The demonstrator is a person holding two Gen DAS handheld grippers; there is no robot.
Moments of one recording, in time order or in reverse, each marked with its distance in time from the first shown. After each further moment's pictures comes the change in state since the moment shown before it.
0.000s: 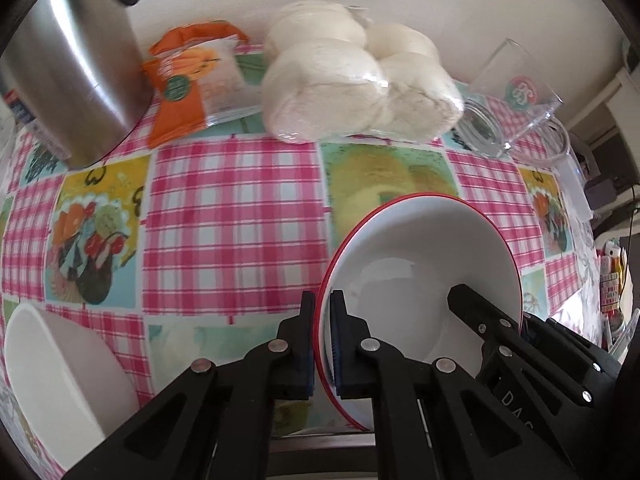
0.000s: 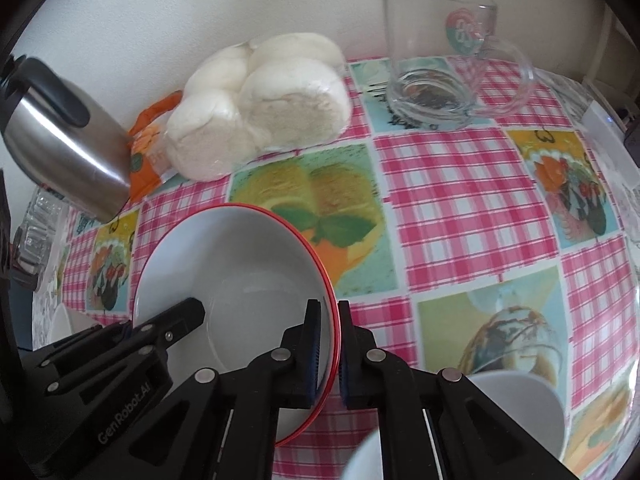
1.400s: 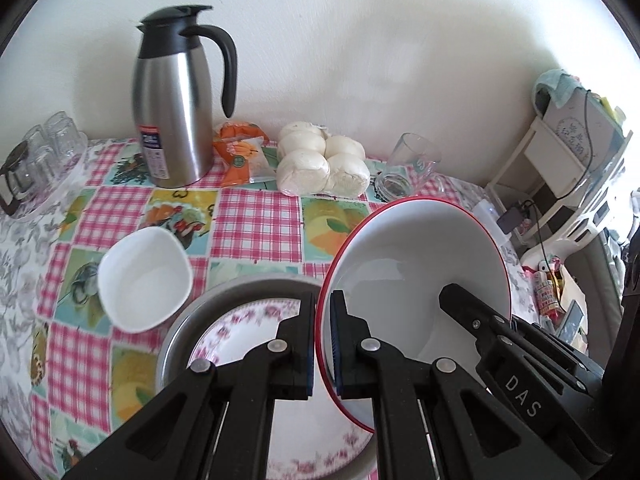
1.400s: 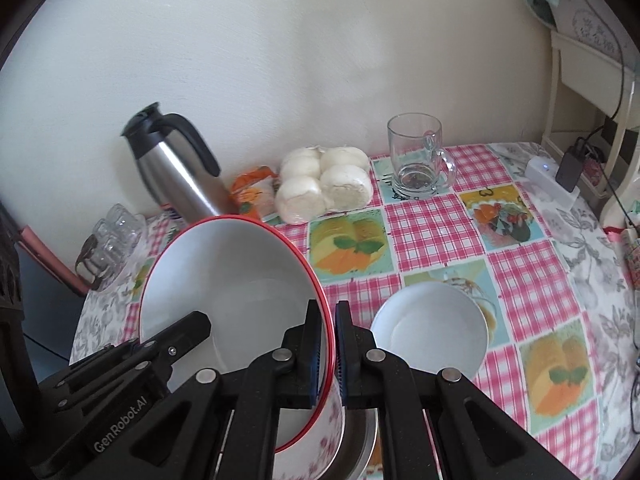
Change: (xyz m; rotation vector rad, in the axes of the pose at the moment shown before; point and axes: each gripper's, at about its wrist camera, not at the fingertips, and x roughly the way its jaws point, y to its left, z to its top) left arm -0.178 -0.002 -0.119 -0.044 -0.337 -0.073; right arm -0.181 0.022 -0.090 -0.041 -0.298 0.094
